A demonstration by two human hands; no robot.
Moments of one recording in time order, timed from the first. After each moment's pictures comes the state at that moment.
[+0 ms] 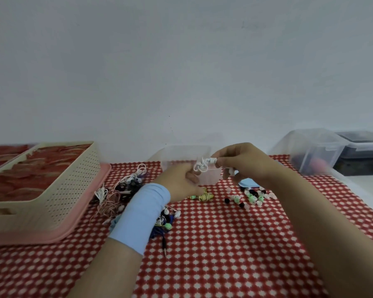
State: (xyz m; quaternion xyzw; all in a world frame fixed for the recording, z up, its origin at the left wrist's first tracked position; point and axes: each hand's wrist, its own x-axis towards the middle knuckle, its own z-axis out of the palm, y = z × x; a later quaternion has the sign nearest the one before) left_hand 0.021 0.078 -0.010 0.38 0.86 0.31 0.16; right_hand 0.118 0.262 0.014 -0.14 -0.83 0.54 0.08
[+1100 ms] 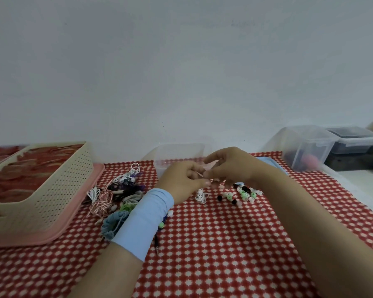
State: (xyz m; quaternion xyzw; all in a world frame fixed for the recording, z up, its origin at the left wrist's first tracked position) left_hand 0.042 0.094 -0.019 0.35 0.82 0.43 0.14; right_hand 0.117 0.260 0.004 -0.14 -0.86 0.50 0.02
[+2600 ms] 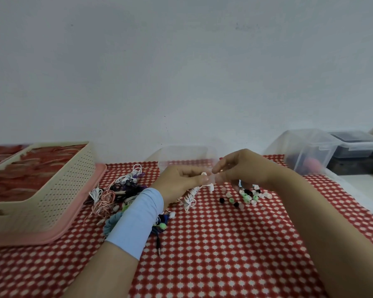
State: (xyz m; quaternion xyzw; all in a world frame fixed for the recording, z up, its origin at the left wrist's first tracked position) left_hand 0.027 0.086 -0.029 0.32 0.73 0.56 0.24; right_hand 0.131 0.273 0.014 -0.11 -0.88 0.46 0.00
